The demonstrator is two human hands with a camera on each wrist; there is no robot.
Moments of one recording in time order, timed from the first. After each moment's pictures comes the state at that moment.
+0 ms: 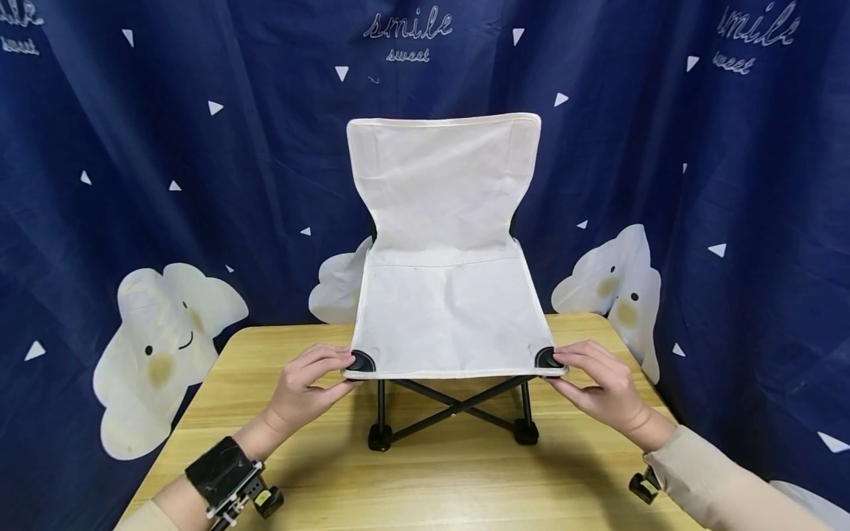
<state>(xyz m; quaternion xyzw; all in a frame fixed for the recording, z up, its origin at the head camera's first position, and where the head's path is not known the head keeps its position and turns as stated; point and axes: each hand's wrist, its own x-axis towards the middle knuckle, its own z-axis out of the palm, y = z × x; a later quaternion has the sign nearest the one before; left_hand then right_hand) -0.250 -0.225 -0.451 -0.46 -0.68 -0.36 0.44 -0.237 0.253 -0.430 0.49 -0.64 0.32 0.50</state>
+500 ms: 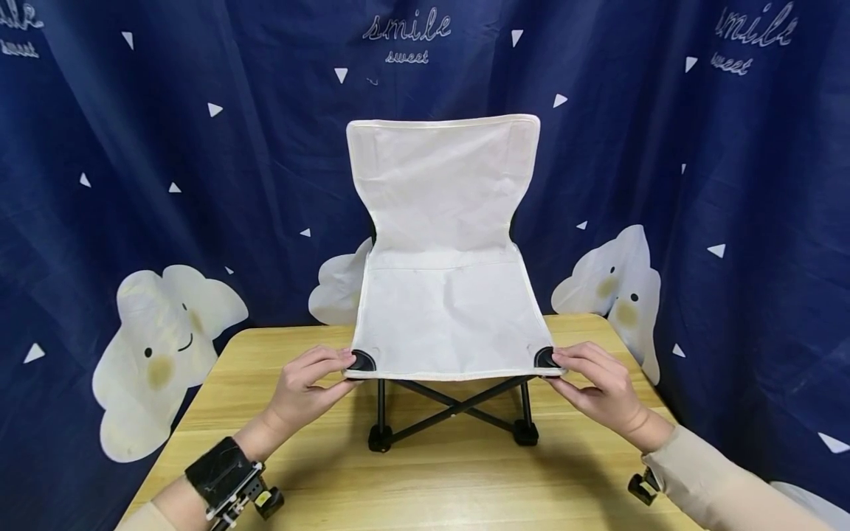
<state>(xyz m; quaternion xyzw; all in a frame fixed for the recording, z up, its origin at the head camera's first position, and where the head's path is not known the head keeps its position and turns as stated) -0.248 -0.222 -0.446 -0.45 -0.69 -0.35 0.44 -0.234 0.247 -0.426 0.49 -0.63 0.31 0.51</state>
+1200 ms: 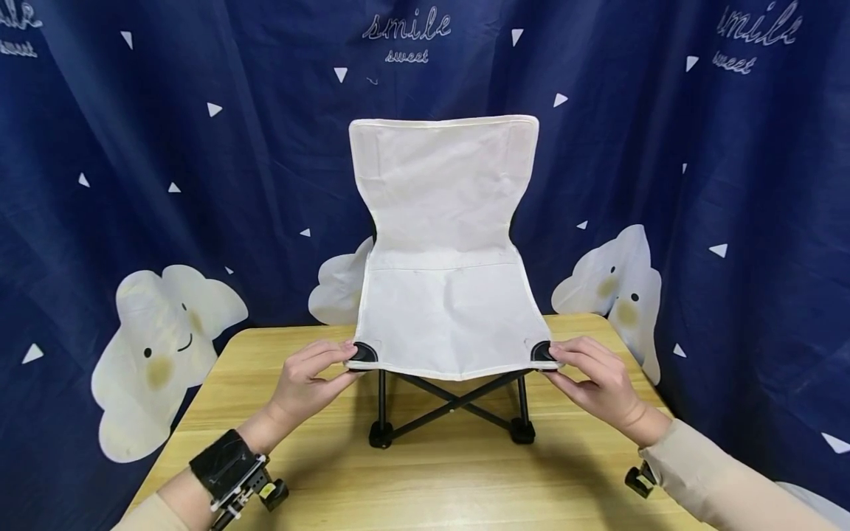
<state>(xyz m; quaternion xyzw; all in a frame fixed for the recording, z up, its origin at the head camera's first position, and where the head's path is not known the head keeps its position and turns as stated) -0.255 -0.216 -0.440 -0.44 -0.69 -0.35 0.45 -0.243 0.247 -0.424 0.48 -0.64 0.29 0.52</state>
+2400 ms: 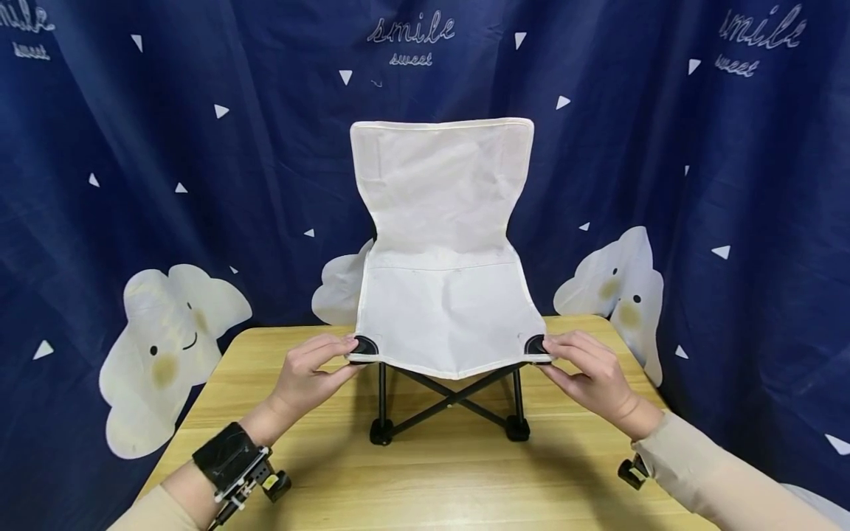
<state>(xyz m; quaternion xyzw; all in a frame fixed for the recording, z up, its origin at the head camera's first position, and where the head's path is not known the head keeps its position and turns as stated) -0.256 -0.218 -0.430 -0.44 -0.70 -0.34 0.45 -0.254 0.240 -0.420 0.48 -0.64 0.28 0.52</state>
